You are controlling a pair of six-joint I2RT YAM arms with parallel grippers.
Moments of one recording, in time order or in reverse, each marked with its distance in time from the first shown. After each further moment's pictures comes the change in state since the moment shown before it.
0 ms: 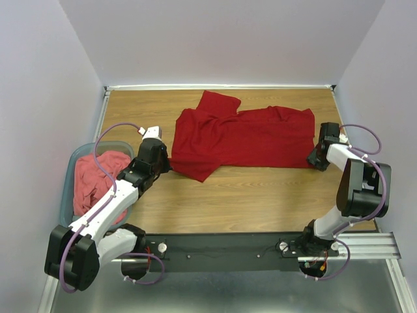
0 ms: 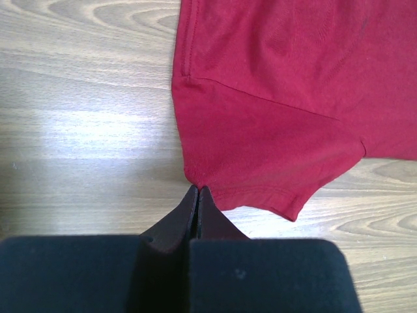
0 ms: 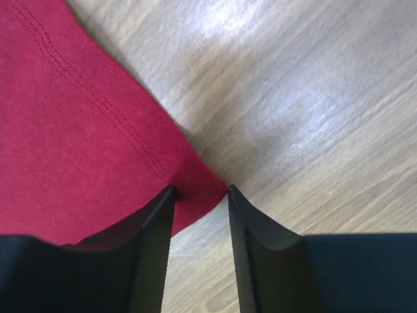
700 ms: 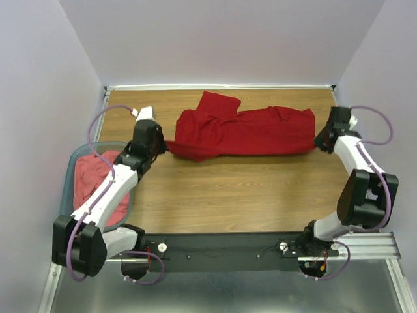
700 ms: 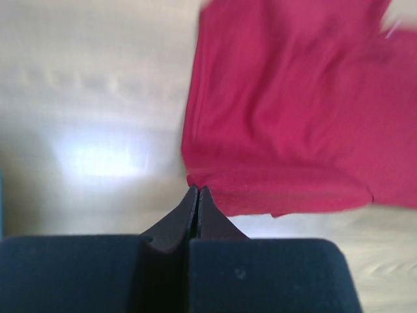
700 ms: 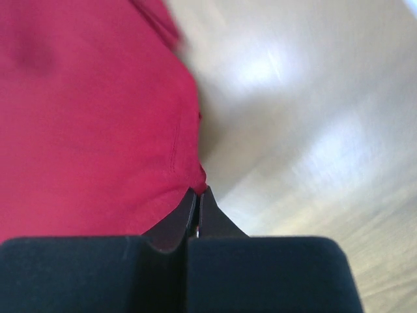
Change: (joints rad) left arm 0.074 0.098 0.156 0.002 0.000 0.018; right arm -0.003 -0.080 0.130 -0.071 -0.063 -0.005
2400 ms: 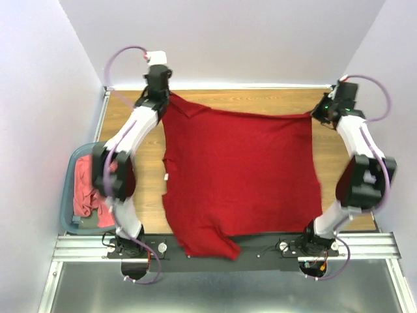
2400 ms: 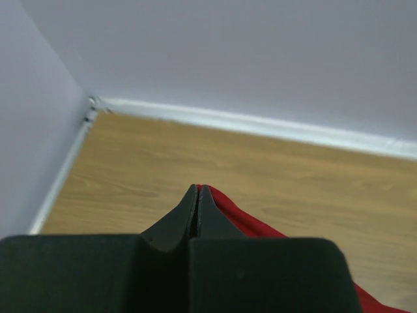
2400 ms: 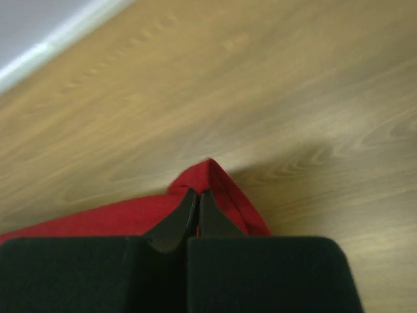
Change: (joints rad) left arm 0.066 0.564 0.724 0.214 -0.295 0.362; right arm 0.001 0.074 0.389 0.052 -0.338 -0.142
